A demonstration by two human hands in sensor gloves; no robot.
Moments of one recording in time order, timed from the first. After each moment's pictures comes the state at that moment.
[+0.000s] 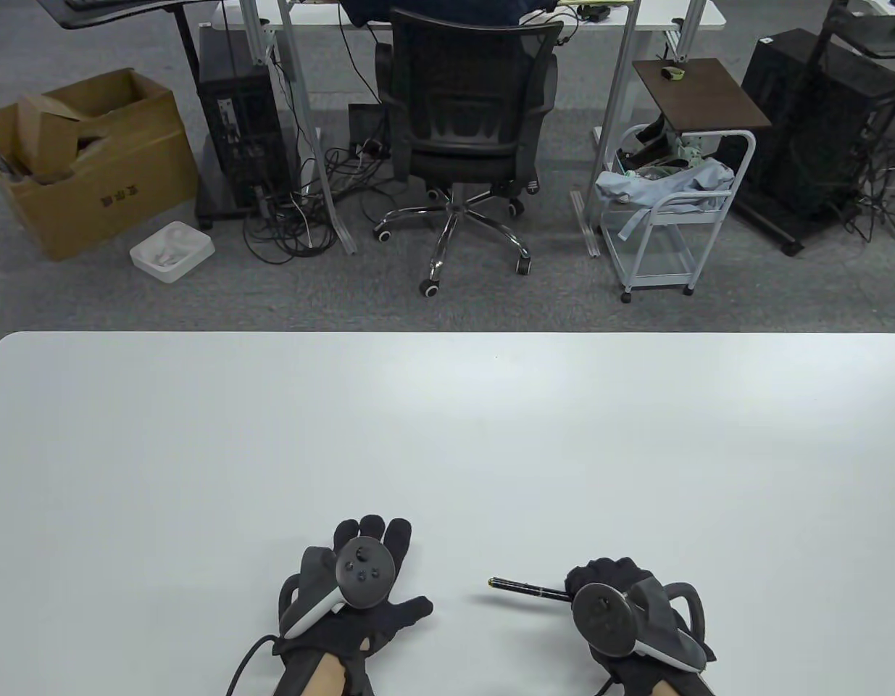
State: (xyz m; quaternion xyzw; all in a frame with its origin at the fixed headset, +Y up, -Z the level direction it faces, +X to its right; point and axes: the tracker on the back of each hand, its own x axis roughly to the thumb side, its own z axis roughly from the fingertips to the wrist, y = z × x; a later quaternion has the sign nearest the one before) left_hand -0.139 -0.718 -0.288 -0.14 -0.13 0.19 0.96; right_hand 0.161 -0.706 -0.259 0.18 0.02 0.98 0.05
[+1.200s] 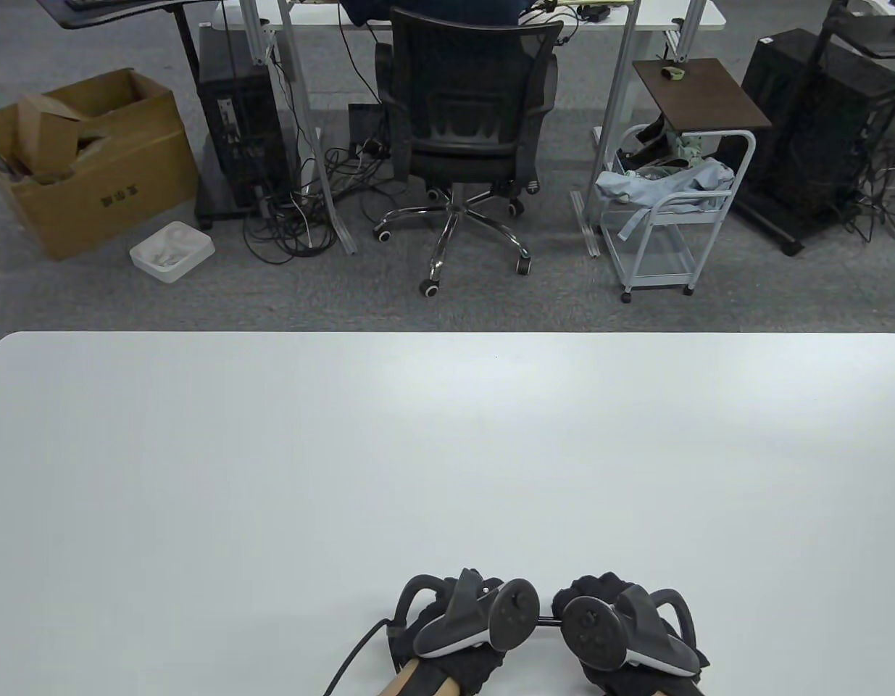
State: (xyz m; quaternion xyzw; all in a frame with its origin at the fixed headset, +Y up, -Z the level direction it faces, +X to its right) left_hand -0.001 -0.709 -0.263 -0.07 -0.25 0.04 0.96; right_hand 0.149 -0.714 -0.249 0.23 0.05 0.97 0.05
